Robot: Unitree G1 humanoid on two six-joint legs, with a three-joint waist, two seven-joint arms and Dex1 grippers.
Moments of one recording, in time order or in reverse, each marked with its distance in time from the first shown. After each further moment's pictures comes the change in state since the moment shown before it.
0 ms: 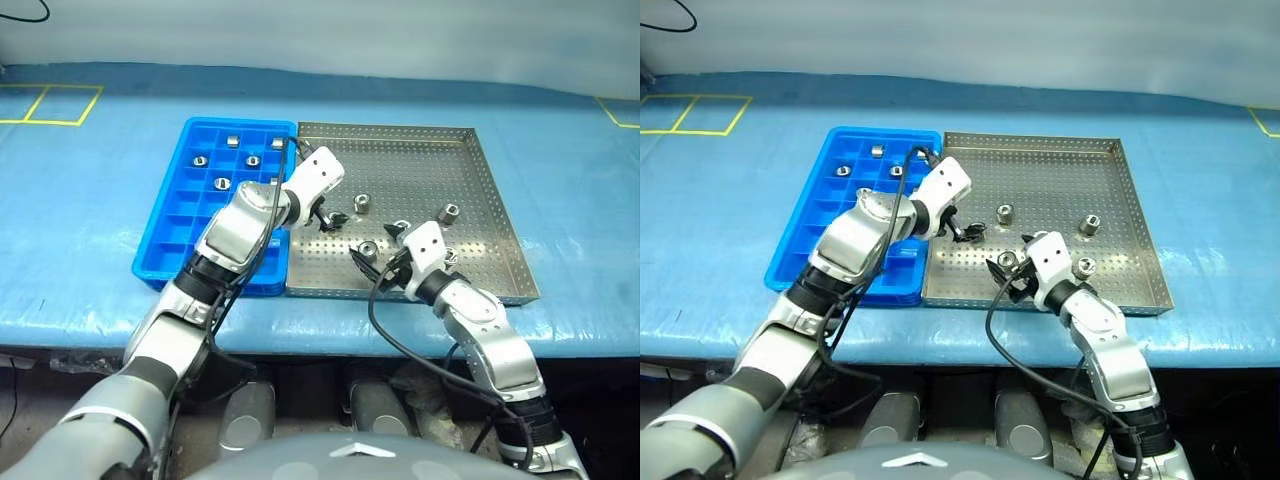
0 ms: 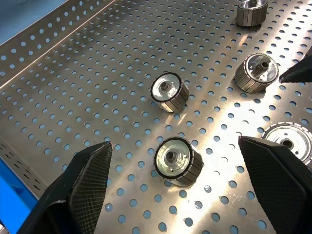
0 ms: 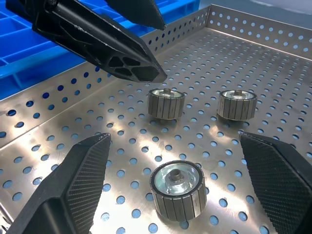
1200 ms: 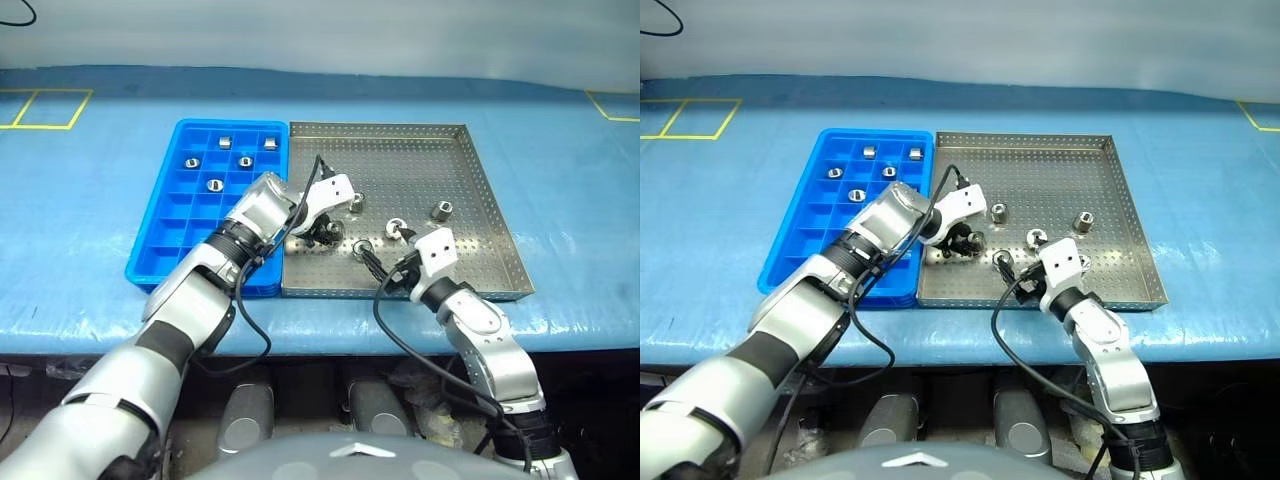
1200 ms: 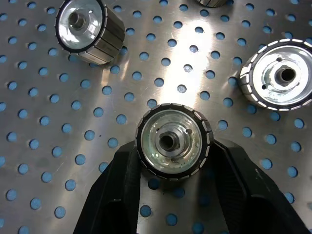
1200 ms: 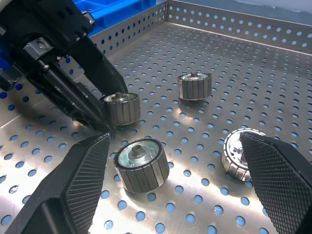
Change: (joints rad) left arm -0.233 -0.075 -0.155 0.601 0.144 -0.269 -0.394; right arm 0.065 0.042 -0.045 -0.012 -0.019 -0.032 -0.078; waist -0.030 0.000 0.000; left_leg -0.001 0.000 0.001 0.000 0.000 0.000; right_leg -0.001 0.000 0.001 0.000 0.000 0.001
